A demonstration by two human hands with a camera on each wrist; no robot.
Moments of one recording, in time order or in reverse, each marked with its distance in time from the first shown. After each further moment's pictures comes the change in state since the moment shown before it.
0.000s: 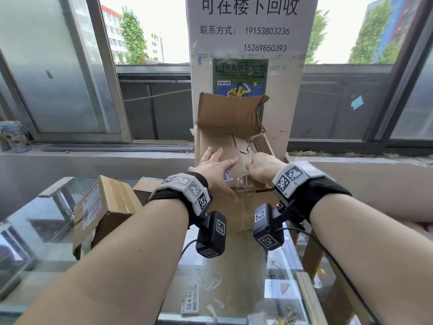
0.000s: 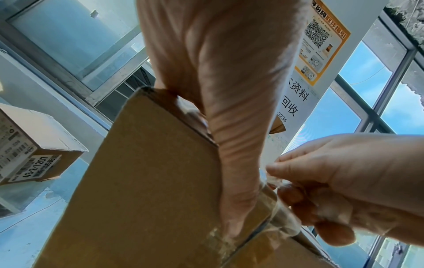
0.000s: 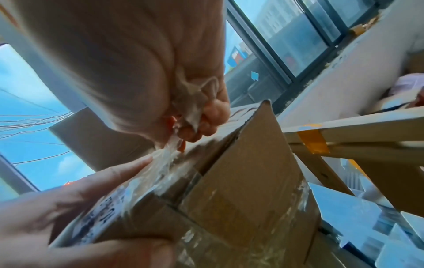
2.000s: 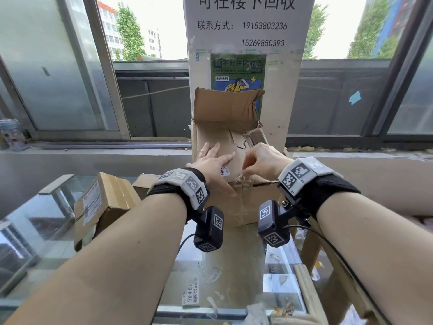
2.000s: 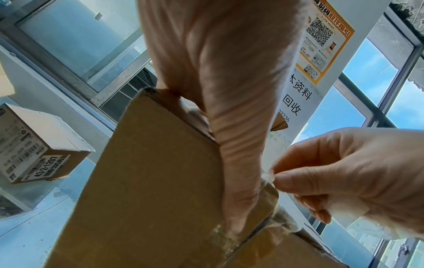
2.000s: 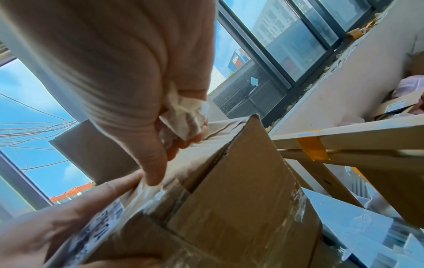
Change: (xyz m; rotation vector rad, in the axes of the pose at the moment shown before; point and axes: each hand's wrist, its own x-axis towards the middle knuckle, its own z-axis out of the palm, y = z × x) left_hand -0.002 -0.003 0.002 -0.012 0.008 -0.006; right_hand -0.006 0.014 -0.001 0.048 0.054 -0.236
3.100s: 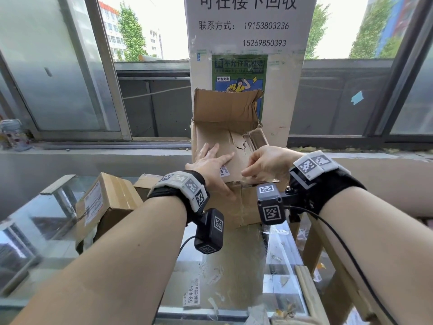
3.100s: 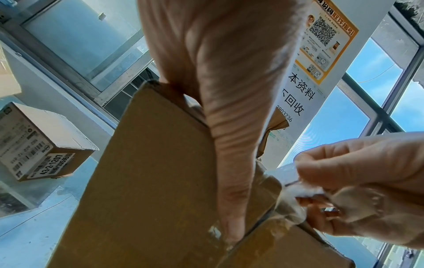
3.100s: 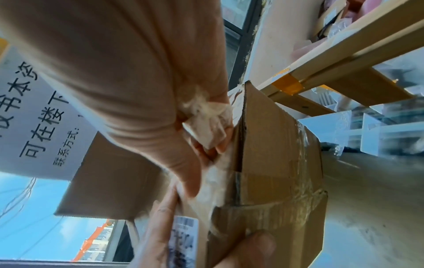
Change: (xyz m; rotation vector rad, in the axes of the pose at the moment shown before) left_hand 0.002 -0.003 0.002 0.034 0.019 -0.019; right_hand 0.005 0.001 -0.013 0.297 -0.260 0.142
